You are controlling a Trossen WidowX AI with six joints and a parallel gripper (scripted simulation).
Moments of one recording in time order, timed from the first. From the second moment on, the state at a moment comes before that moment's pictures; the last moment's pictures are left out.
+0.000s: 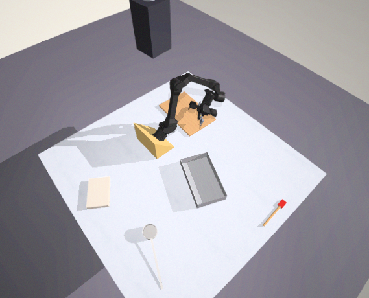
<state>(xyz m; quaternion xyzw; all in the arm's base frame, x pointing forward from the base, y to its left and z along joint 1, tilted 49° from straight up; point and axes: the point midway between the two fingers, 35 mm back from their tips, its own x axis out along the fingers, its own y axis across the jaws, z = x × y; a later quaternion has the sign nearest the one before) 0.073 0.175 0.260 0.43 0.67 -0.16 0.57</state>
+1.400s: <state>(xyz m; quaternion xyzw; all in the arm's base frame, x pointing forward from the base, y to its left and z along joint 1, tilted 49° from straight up) 0.009 0.163 0.274 0.46 0.64 -0.09 0.61</state>
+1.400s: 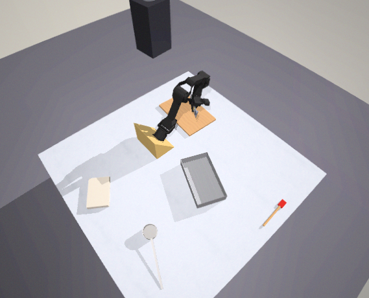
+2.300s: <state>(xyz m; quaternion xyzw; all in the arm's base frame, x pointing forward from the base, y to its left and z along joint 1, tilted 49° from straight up) -0.018 0.153 0.292 0.52 0.65 -0.02 0.55</state>
